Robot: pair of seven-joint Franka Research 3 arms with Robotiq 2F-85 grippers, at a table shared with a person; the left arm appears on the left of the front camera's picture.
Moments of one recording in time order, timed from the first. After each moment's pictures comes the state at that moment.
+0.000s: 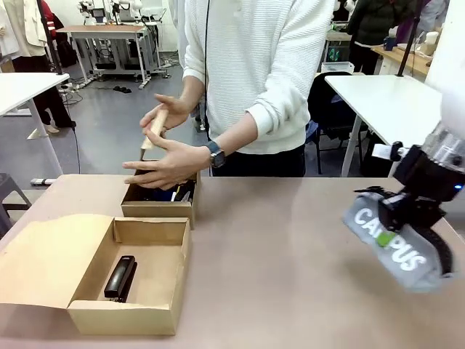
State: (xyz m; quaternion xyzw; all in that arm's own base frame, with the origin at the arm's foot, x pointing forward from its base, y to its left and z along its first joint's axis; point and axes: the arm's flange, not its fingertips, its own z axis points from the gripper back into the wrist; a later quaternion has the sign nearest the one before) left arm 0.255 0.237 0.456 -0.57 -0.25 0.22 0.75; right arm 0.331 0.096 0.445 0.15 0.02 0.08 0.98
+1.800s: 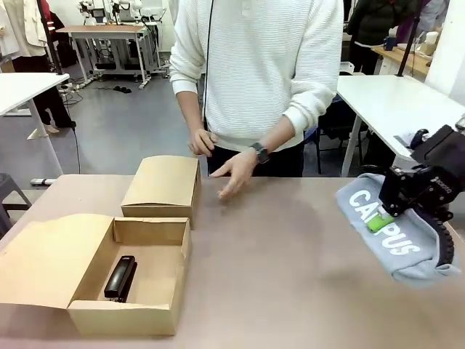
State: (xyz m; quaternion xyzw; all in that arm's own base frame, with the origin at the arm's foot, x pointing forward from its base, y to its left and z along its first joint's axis) left arm 0.255 0.238 0.456 -0.57 -0.25 0.22 0.75; right arm 0.289 0.083 0.491 0.31 0.04 -0.01 0.95
